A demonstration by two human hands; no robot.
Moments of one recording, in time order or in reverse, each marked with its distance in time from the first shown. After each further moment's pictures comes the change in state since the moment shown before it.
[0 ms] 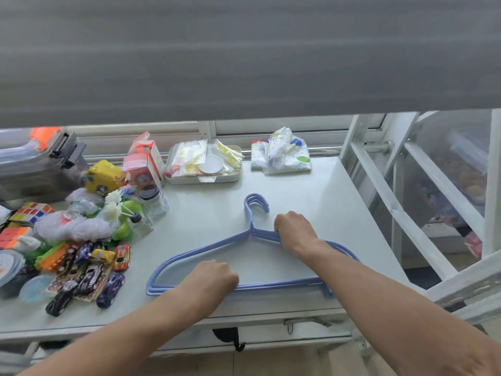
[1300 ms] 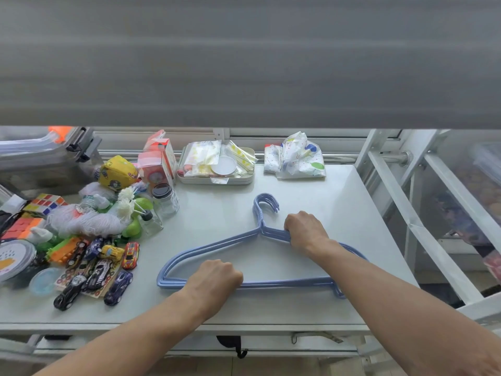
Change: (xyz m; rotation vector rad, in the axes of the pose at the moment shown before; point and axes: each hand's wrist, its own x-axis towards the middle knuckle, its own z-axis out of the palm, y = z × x) left_hand 0.011 -0.013 0.020 -0.004 0.125 -0.056; right_hand 0.024 -0.001 -0.001 -0.055 -0.008 -0.027
